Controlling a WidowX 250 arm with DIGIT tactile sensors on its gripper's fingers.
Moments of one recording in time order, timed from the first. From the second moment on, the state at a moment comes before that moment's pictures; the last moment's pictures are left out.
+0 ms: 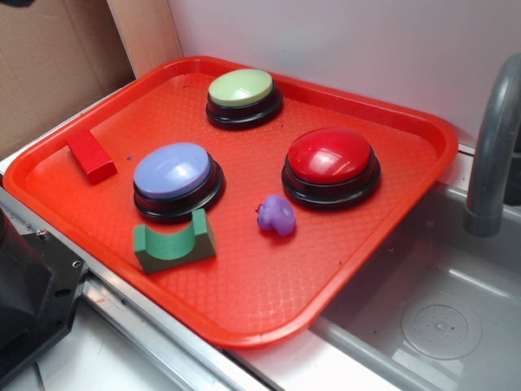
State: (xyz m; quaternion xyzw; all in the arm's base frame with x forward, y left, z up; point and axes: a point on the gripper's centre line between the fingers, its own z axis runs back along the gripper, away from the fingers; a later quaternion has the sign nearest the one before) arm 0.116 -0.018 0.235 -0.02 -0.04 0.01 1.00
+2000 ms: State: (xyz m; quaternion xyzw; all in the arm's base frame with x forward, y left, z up) arm 0.175 0.126 0.065 0.04 -0.13 0.60 0.79
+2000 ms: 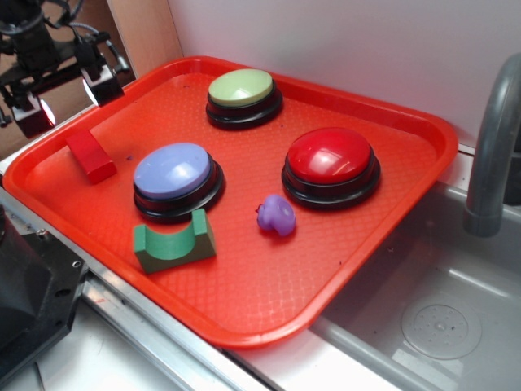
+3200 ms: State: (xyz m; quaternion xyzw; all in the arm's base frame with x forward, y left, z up) arm 0.178 0.132 0.013 0.03 -0.14 0.61 0.78
